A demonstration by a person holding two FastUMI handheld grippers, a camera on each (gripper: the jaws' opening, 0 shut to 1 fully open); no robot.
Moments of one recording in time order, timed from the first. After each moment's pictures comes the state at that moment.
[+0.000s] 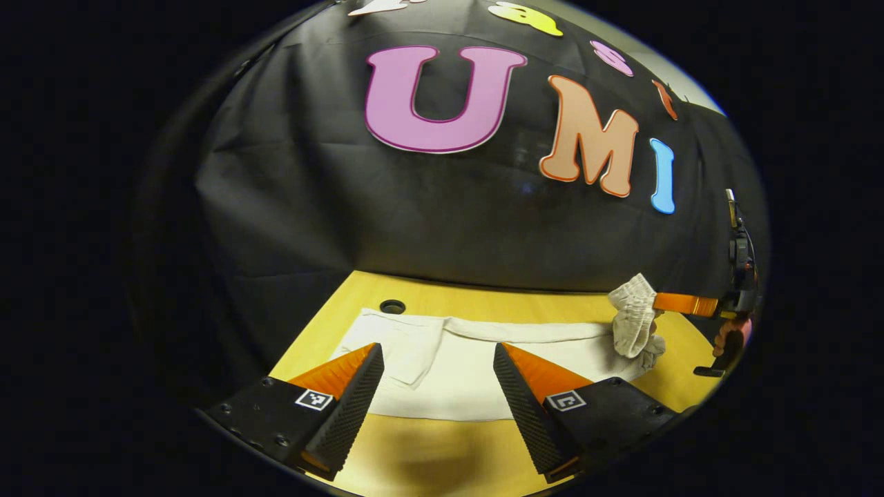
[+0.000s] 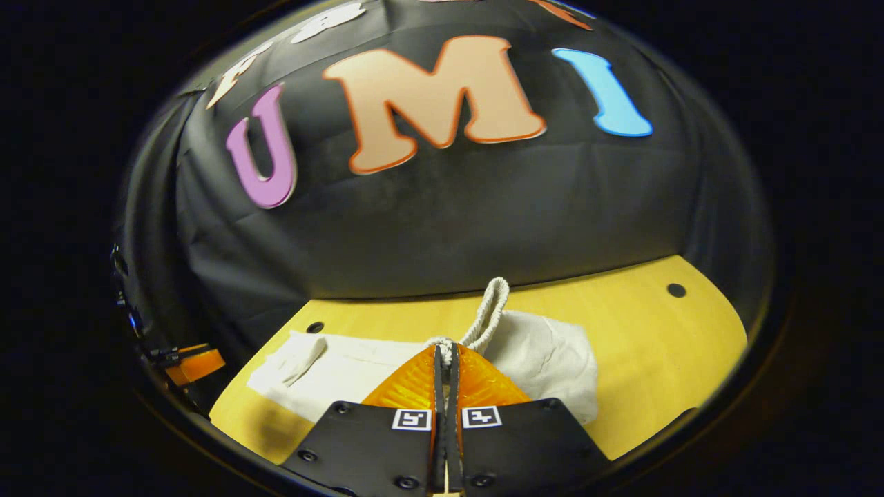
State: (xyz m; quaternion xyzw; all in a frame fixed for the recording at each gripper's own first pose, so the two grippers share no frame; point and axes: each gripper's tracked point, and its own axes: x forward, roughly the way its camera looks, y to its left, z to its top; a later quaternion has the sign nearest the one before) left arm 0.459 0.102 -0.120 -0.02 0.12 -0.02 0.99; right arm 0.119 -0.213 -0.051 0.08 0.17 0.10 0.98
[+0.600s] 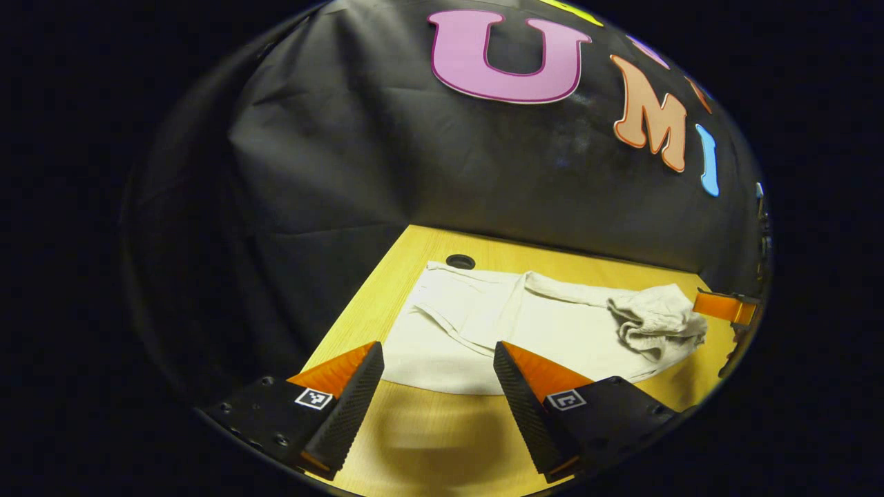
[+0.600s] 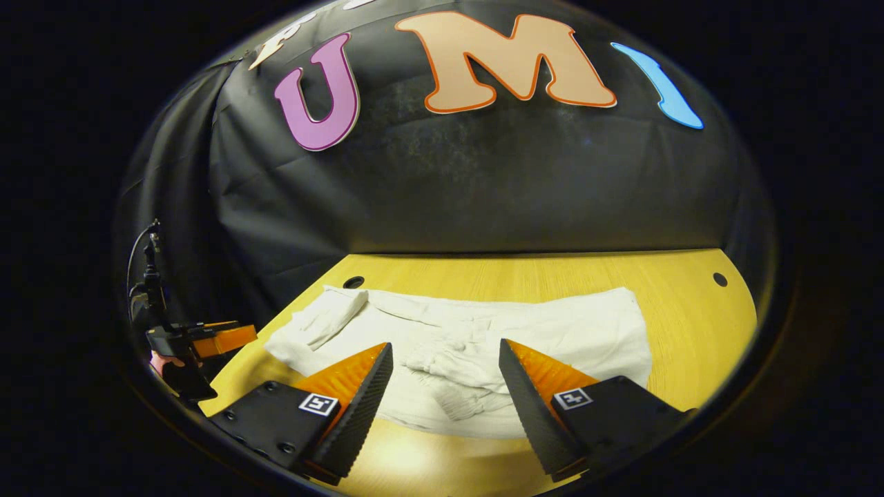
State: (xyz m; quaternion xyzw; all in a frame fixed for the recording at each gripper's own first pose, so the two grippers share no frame) left arm 0.452 0.156 -0.169 -0.02 0.20 0.04 0.98; right arm 0.126 -0.262 -0.035 0.05 0.22 0.14 0.96
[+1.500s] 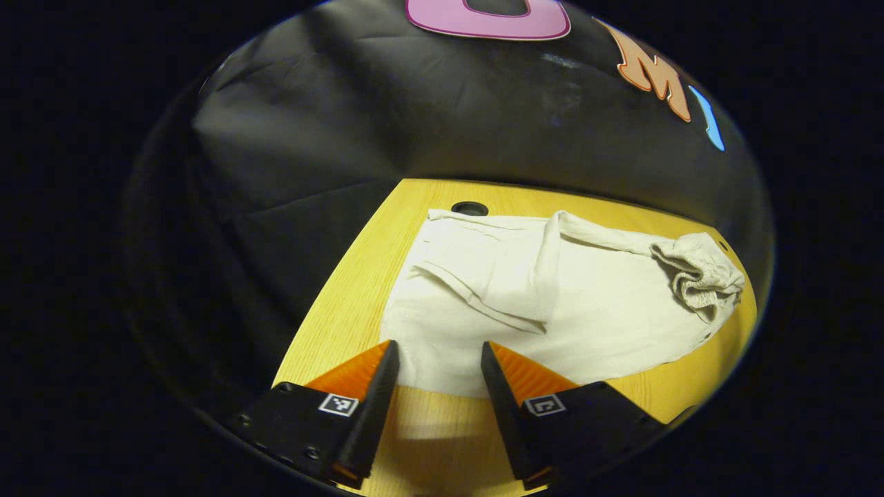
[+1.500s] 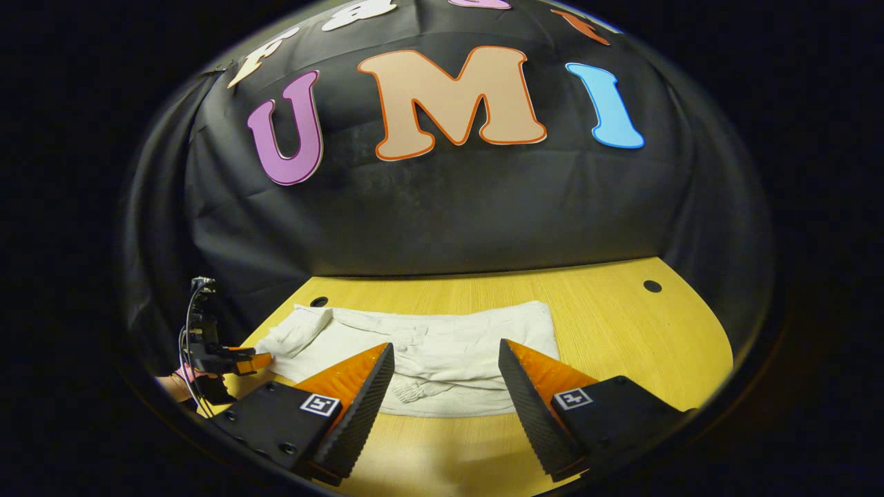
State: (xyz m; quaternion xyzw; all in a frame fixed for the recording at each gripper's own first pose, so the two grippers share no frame) left arm 0.478 0.171 -0.224 0.03 0.28 0.02 0.96; right arm 0.071 -0.326 0.014 0.05 0.18 0.06 0.98
